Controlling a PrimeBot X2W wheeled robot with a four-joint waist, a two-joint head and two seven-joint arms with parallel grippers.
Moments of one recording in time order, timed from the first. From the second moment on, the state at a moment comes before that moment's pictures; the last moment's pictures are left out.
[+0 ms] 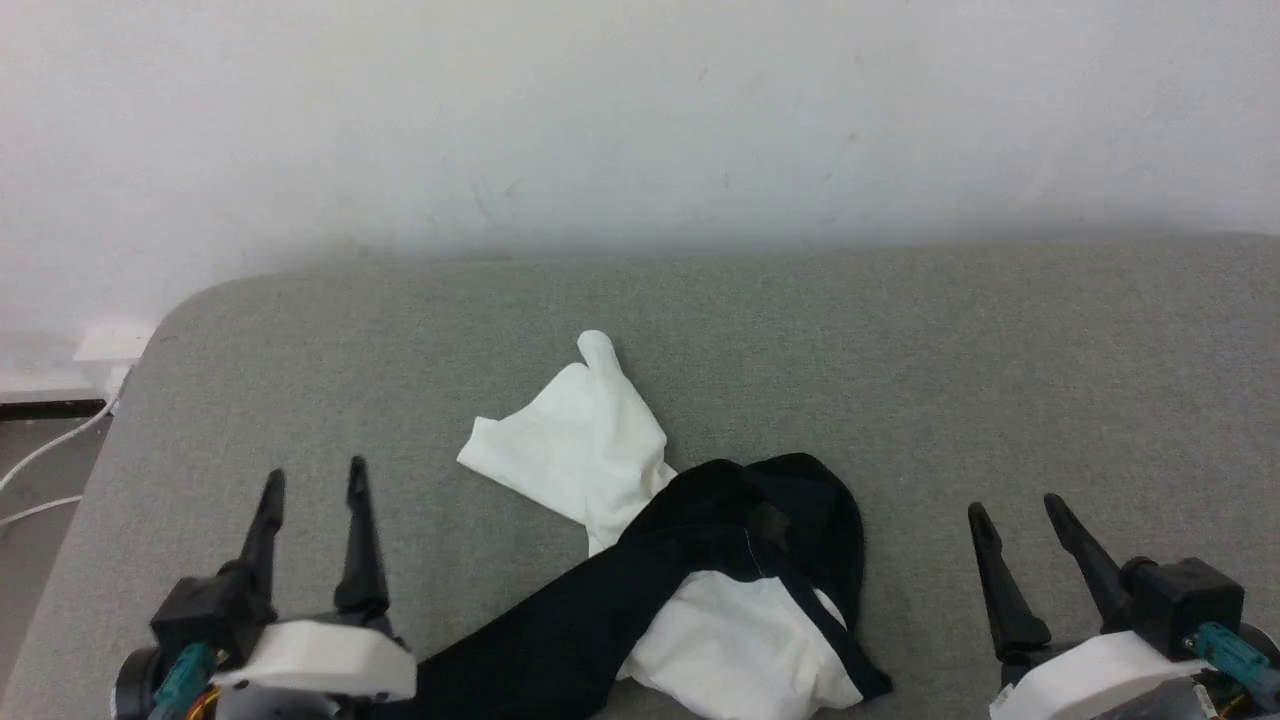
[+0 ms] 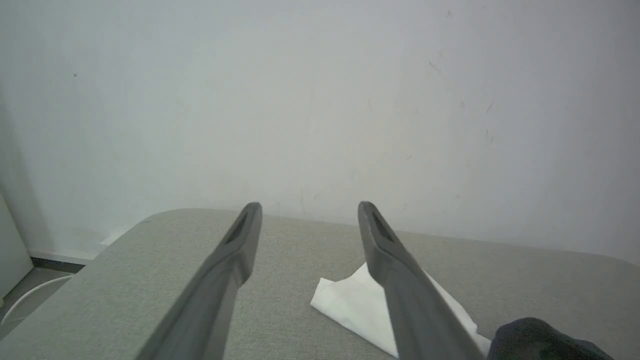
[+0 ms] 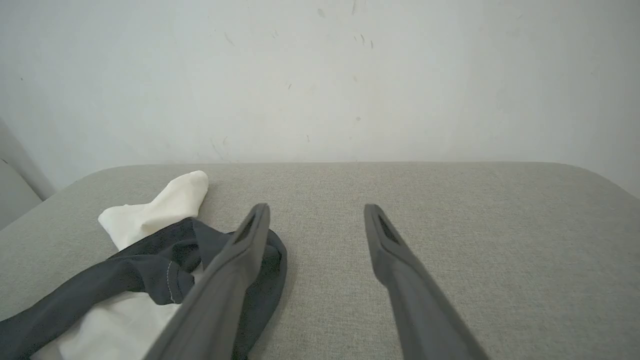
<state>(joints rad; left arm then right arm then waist) 0.01 0.21 -0.15 0.03 -0.37 0.18 -0.26 0.15 -0.05 -0.01 -0.08 0.15 0.13 -0.02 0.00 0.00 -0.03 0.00</state>
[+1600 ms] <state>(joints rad) 0.06 0.16 -0.13 0.06 -0.34 0.11 -0.26 -0.30 -0.10 -0.32 0.28 0.14 0.13 0.51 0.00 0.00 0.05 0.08</state>
